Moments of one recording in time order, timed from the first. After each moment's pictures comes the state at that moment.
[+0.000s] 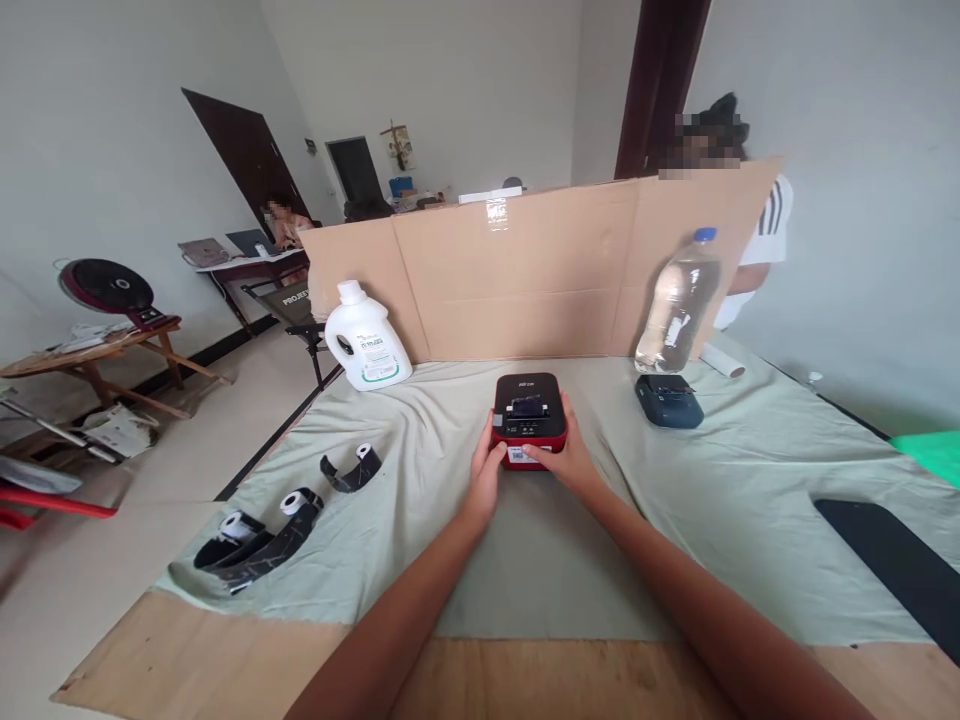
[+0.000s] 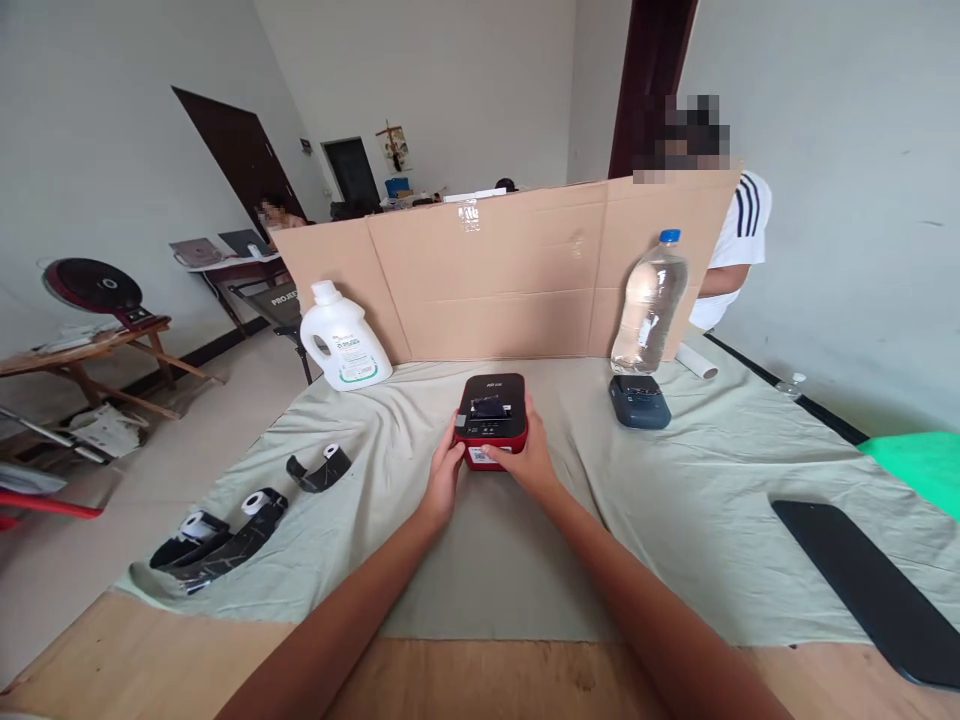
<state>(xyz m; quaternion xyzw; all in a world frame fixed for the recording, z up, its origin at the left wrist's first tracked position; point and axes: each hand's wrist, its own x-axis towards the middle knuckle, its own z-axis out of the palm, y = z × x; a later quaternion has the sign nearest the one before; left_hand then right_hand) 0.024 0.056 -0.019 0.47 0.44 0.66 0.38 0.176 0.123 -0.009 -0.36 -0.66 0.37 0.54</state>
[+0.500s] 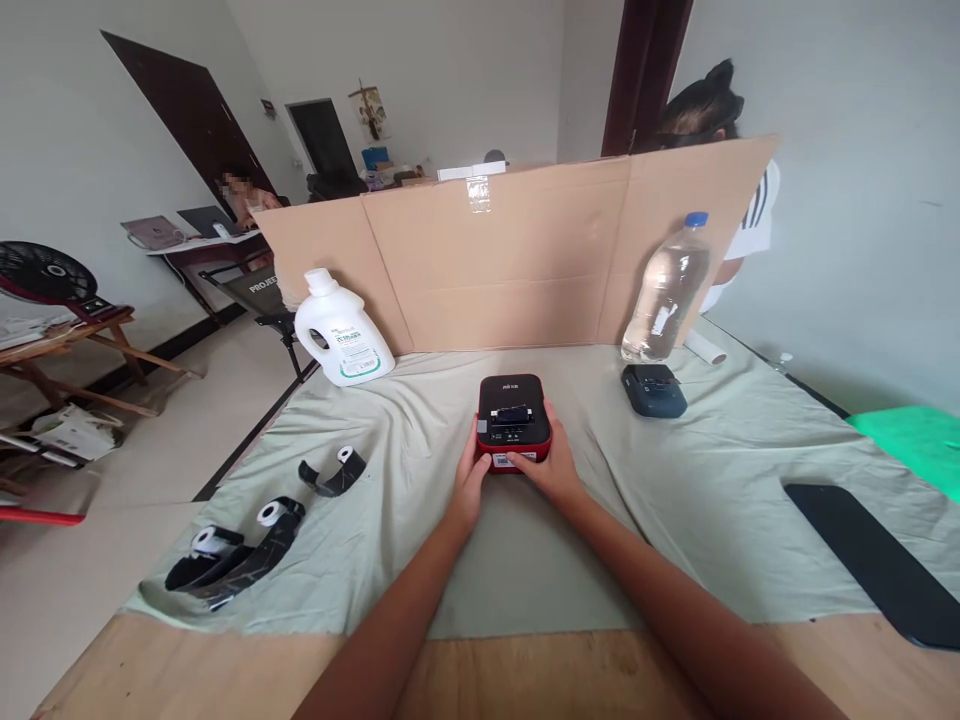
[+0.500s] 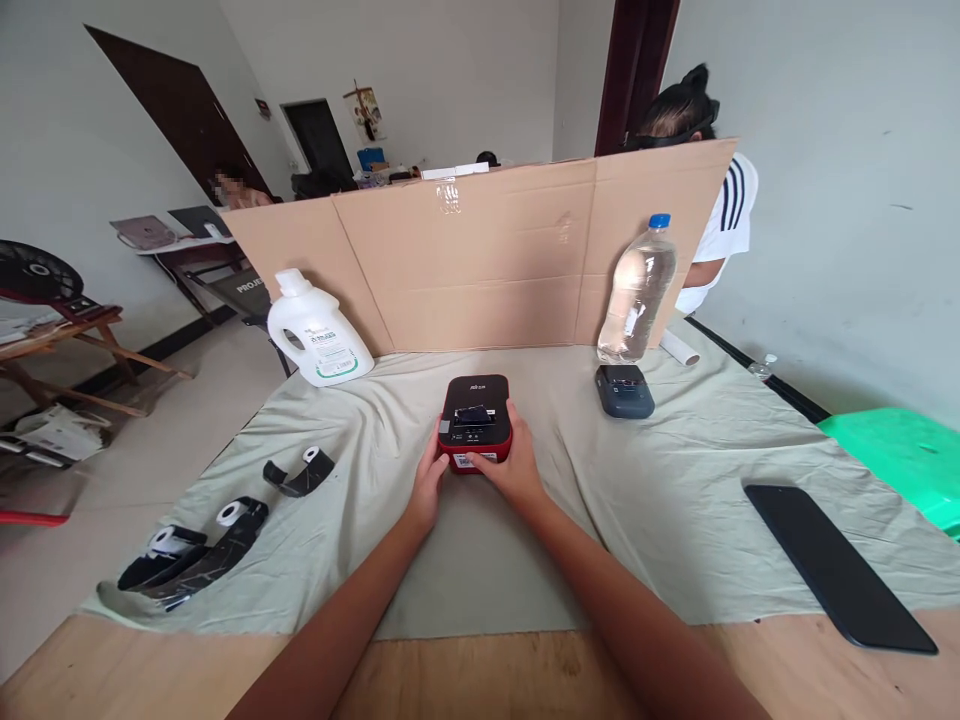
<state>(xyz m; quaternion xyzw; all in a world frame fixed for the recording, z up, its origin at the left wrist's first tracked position) 0.013 0.040 -0.018 0.50 0.46 0.62 0.39 0.173 0.111 -0.028 -0.40 -0.69 0.31 0.52</state>
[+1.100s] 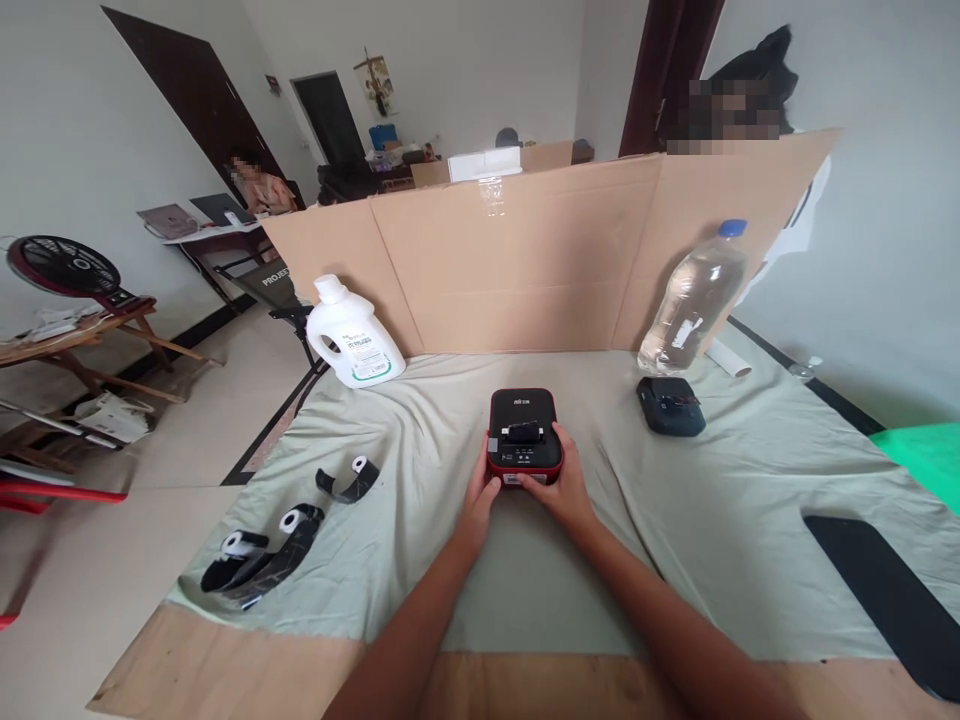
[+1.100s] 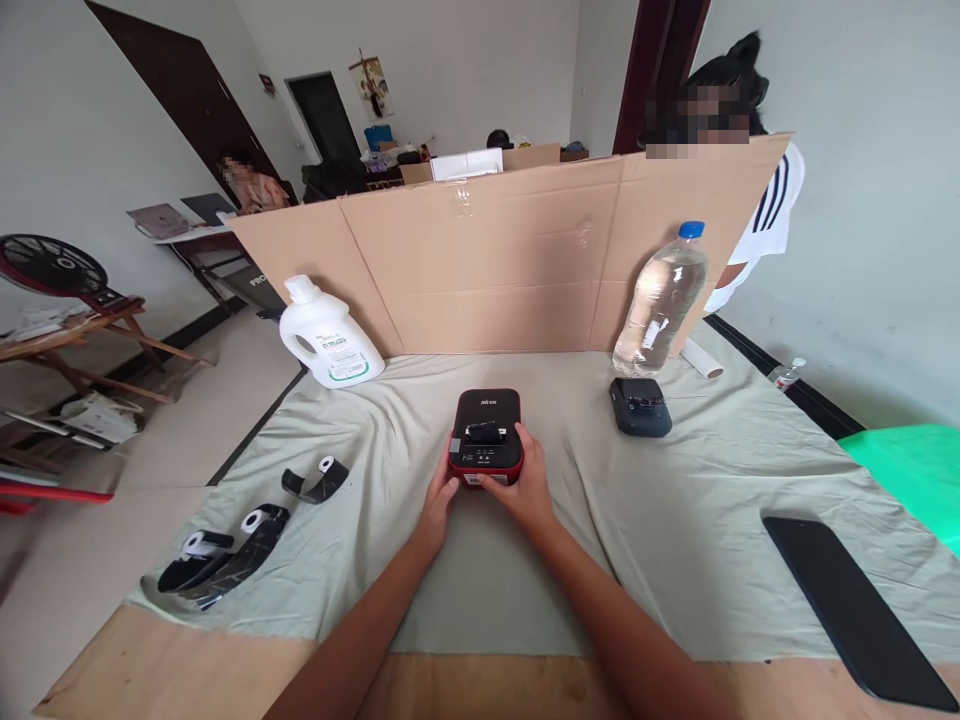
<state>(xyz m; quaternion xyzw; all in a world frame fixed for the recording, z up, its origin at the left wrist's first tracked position) 0.012 0.035 -0.013 0.50 0.47 0.59 0.42 0.175 0.109 -0.031 -0.41 -0.69 0.29 0.51</state>
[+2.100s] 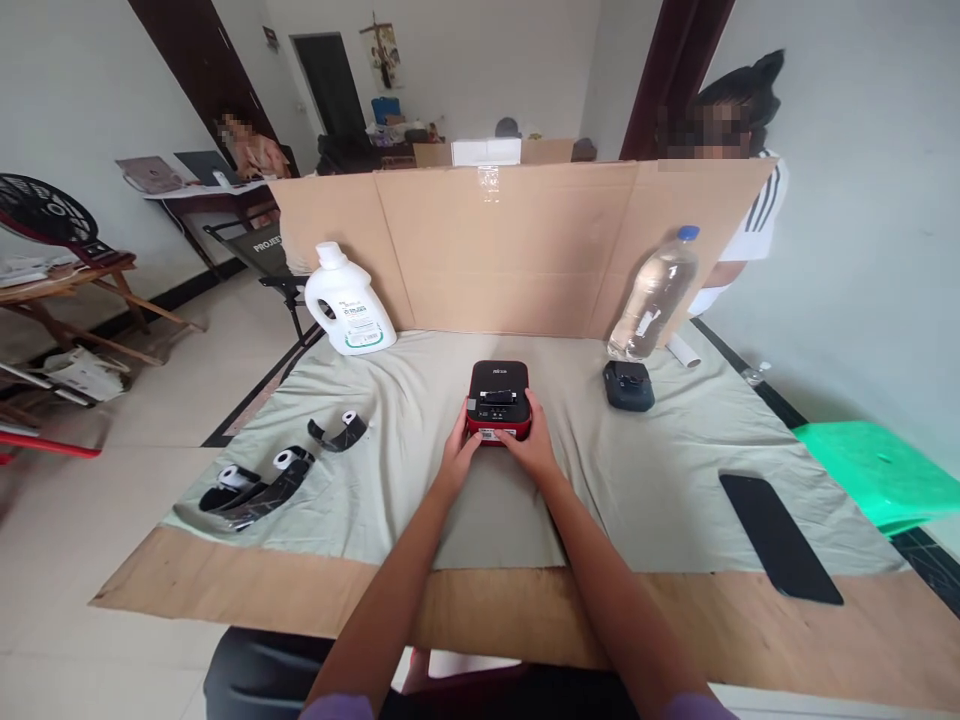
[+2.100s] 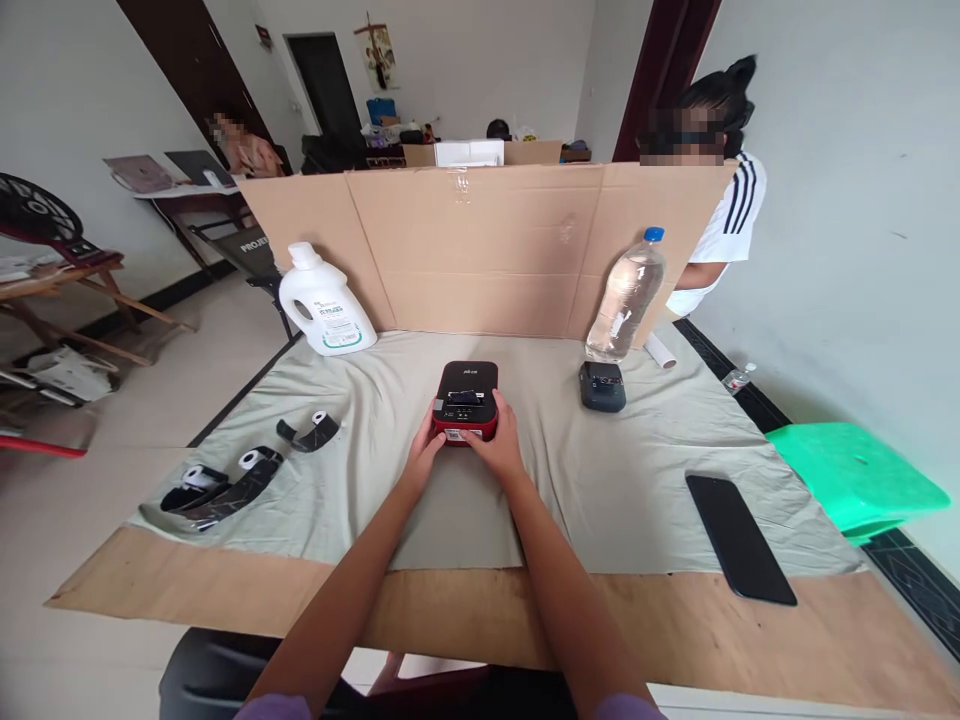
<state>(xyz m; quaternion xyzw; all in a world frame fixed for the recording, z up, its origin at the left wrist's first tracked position) 0.021 0.032 -0.016 0.50 0.46 0.62 0.39 0.181 0.112 -0.032 -0.38 -0.71 0.30 0.51</state>
